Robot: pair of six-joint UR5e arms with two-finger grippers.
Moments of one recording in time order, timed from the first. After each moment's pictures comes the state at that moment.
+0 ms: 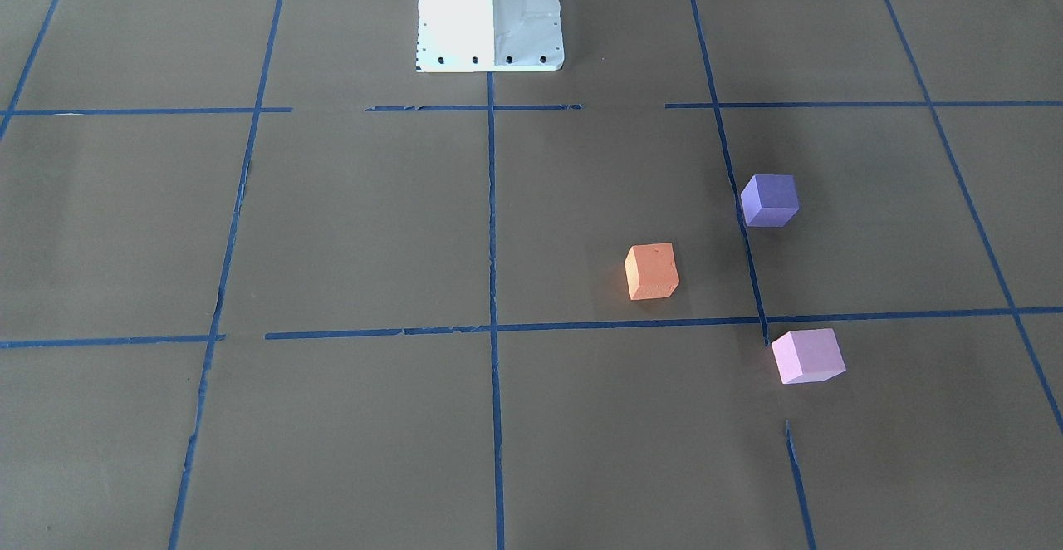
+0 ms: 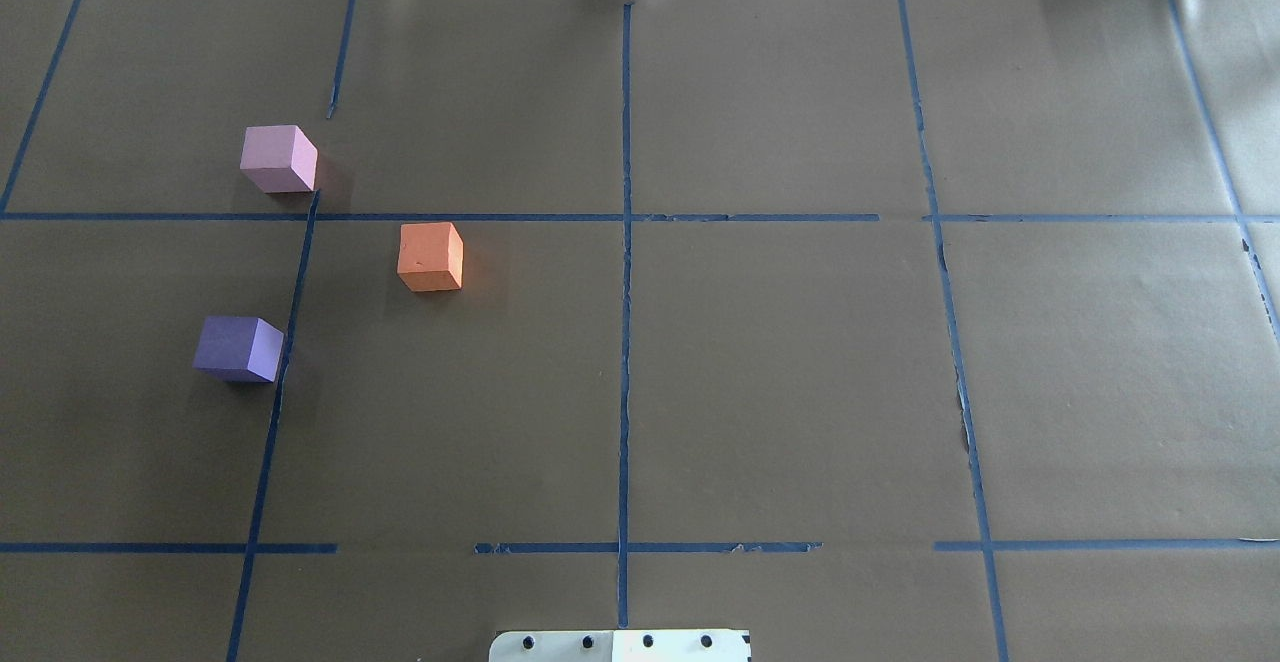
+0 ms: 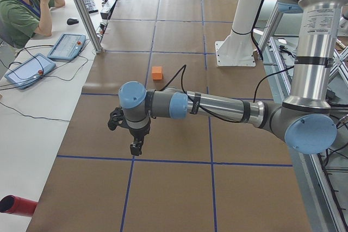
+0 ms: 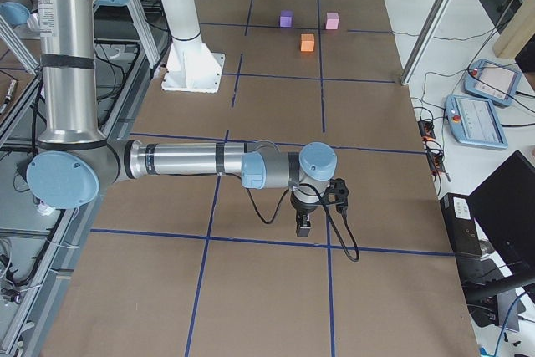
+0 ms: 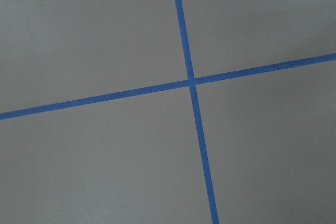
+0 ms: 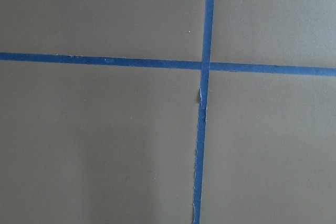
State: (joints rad) left arm -1.58 -1.63 -1.72 -1.47 -2.31 0.13; right arm 1.48 -1.59 1.63 -1.57 2.36 0.05
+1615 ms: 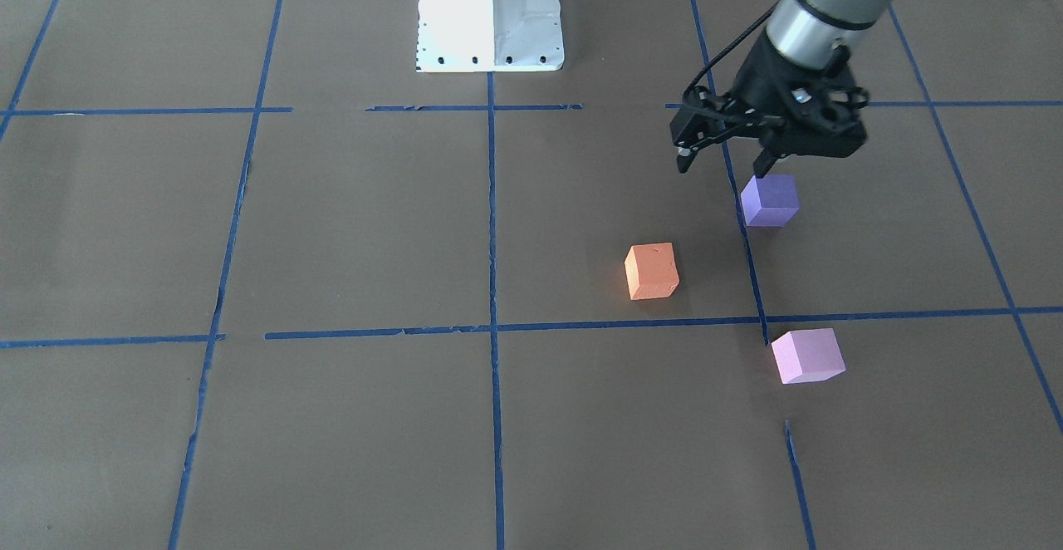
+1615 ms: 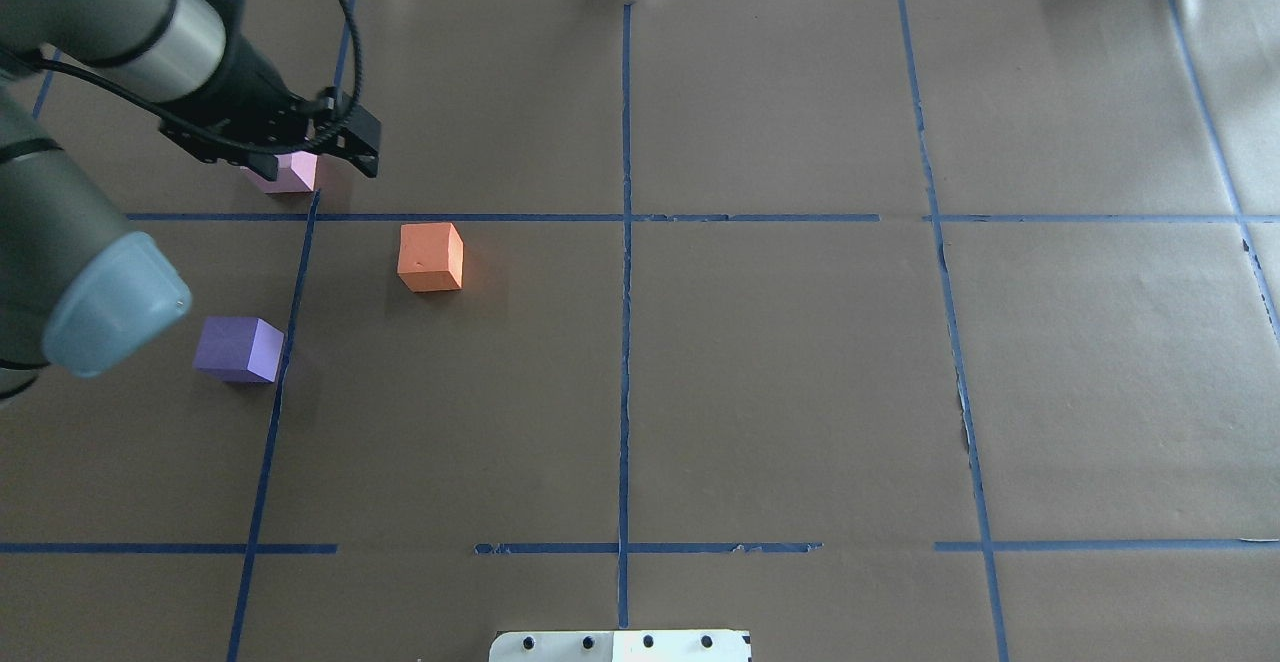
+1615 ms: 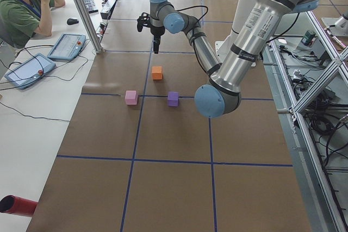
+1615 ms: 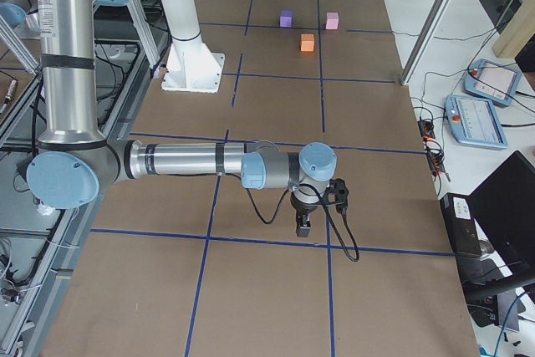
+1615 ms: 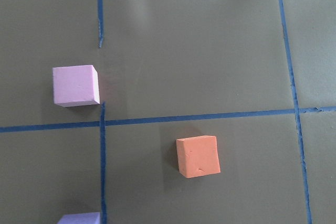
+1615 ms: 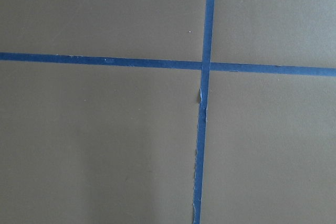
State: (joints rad) left arm -0.85 -2.11 -1.95 -1.41 -2.10 -0.97; right arm 1.48 -1.59 1.63 -1.57 2.36 0.05
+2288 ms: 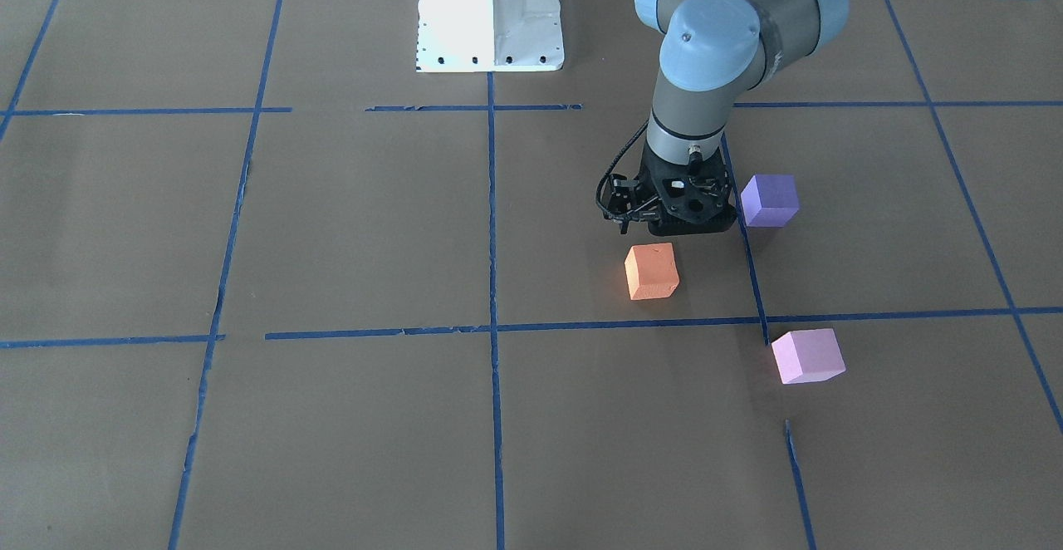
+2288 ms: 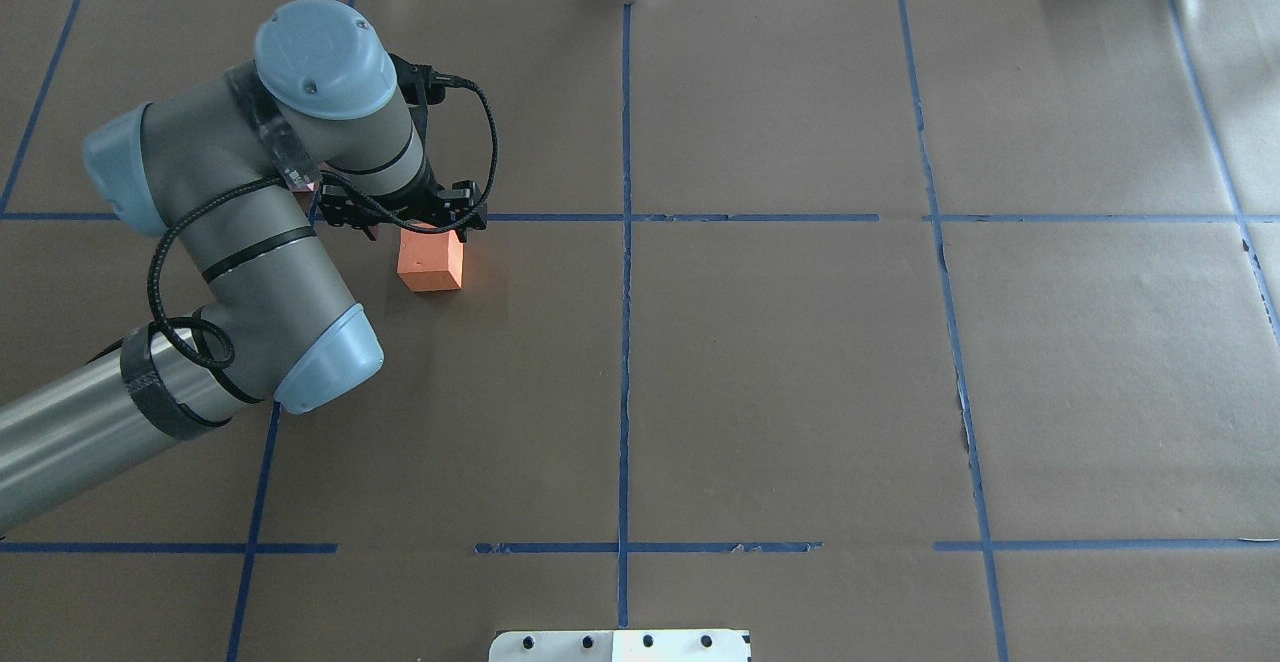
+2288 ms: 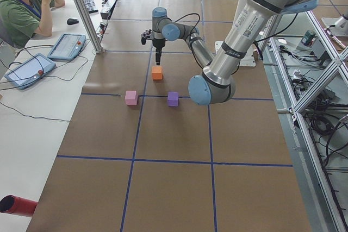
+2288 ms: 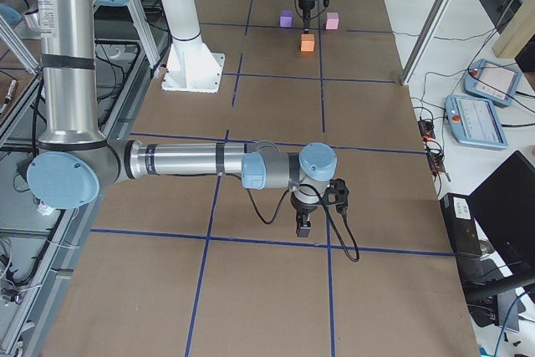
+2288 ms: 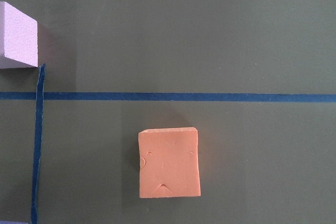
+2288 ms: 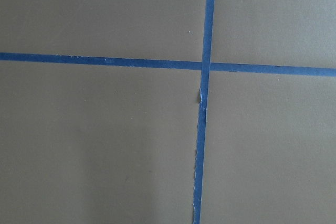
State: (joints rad) left arm -0.71 -2.21 -1.67 -1.46 -1.93 -1.02; right arm 1.48 -1.59 1.63 -1.57 2.36 0.05
